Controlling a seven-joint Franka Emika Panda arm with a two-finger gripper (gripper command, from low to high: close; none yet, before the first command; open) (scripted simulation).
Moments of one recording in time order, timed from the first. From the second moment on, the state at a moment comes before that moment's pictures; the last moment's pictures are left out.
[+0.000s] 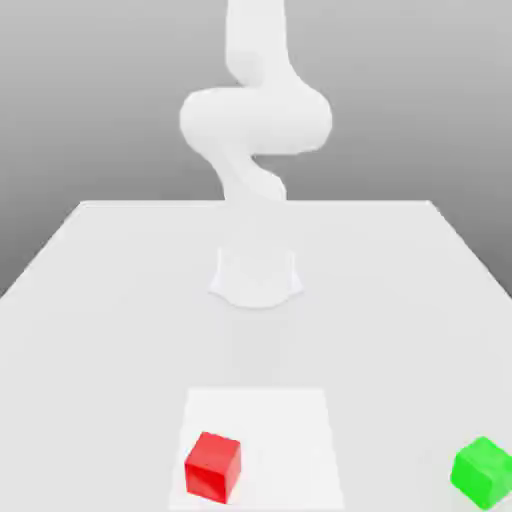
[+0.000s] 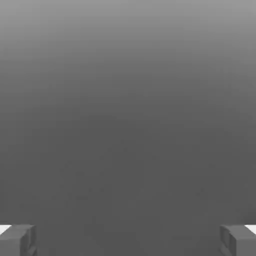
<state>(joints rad) -0.01 -0.71 0.00 -2.32 0.00 2.34 0.82</state>
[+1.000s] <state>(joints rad) -0.11 0.35 0.00 -2.49 0.00 2.84 1.02</state>
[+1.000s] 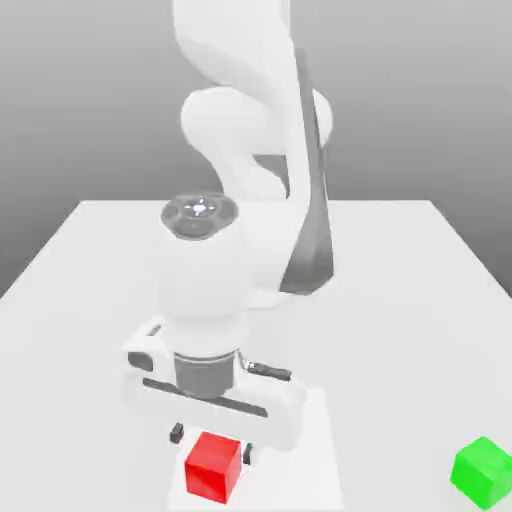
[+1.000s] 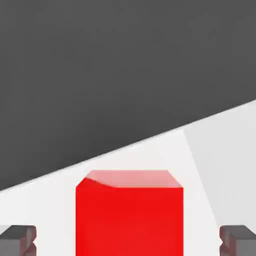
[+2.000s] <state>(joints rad) 0.21 0.39 0.31 -2.27 -0.24 2.64 0.56</state>
